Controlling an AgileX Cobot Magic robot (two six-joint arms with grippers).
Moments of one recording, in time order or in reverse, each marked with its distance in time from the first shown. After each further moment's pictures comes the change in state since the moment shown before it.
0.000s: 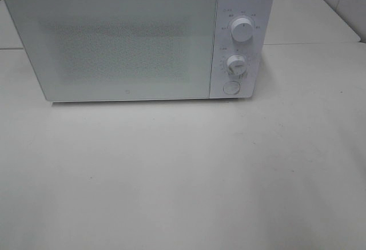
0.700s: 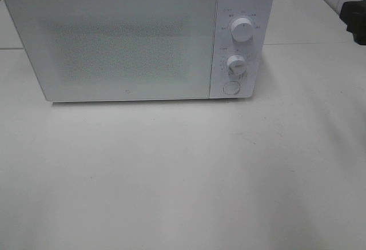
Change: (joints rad) left arm 0.000 0.000 0.000 0.000 0.000 0.000; right arm 0.000 0.444 0.000 0.000 -0.634 -0.017
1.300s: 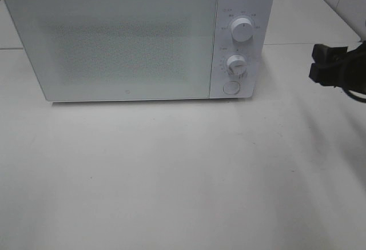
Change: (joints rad) left arm 0.000 0.000 0.000 0.000 0.000 0.000; right arm 0.102 0.334 0.157 0.231 -0.512 -0.203
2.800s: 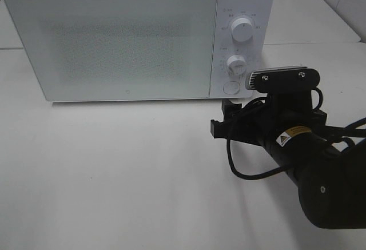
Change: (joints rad) left arm 0.000 0.000 0.000 0.000 0.000 0.000; right arm 0.633 0.376 -0.089 0.577 -0.221 -0.067
